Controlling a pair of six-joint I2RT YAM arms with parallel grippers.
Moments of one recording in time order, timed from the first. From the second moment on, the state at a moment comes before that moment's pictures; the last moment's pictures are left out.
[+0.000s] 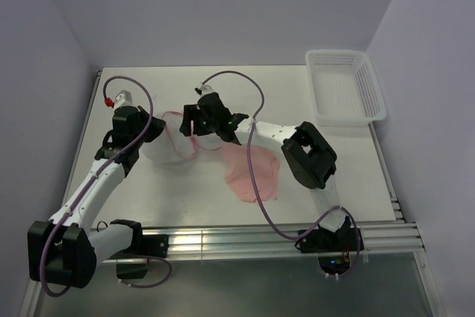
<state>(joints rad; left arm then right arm) -0.18 1.10 0.75 -0.11 -0.03 -0.79 0.83 2.07 1.52 0.02 -0.02 0.59</state>
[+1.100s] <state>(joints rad) -0.20 0.69 0.63 -0.31 0.06 -0.74 0.80 2.02 1.80 -0.29 -0.29 -0.23</state>
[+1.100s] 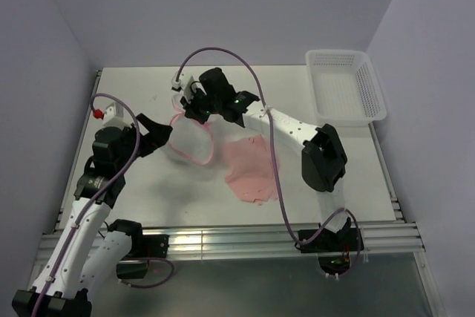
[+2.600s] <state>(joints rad) -0.21 1.06 0.74 -0.19 0.47 -0.59 0.78 1.91 1.74 -0.54 -0.59 -0.46</state>
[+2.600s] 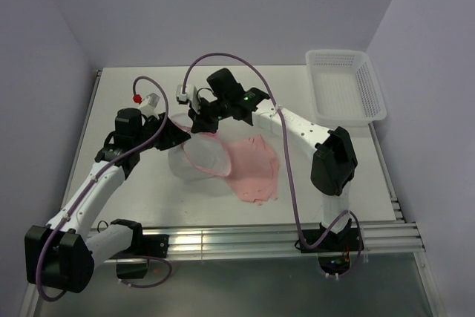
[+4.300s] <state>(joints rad) -0.26 0.81 0.33 0.38 0.29 -0.83 0.25 1.54 0.49 0.46 -0.49 0.59</state>
